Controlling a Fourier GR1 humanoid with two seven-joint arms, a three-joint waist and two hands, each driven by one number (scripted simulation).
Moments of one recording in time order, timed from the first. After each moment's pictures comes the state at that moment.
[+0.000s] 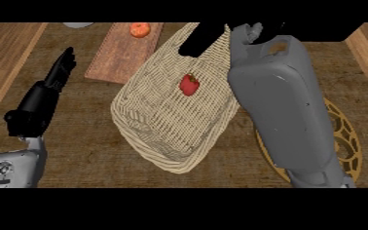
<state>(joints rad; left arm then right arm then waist) -0.20 0.26 0.11 -1.57 -0.16 -0.12 0.00 -1.10 -0.01 0.06 -1.42 0.72 0.25 1.07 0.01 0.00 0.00</state>
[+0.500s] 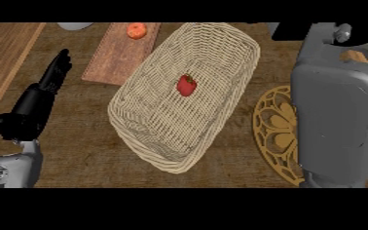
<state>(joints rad) -0.18 0.27 0.13 -1.59 -0.15 -0.13 0.01 -1.01 -0.04 -0.12 -1.62 0.88 0.00 1.07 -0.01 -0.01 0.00</state>
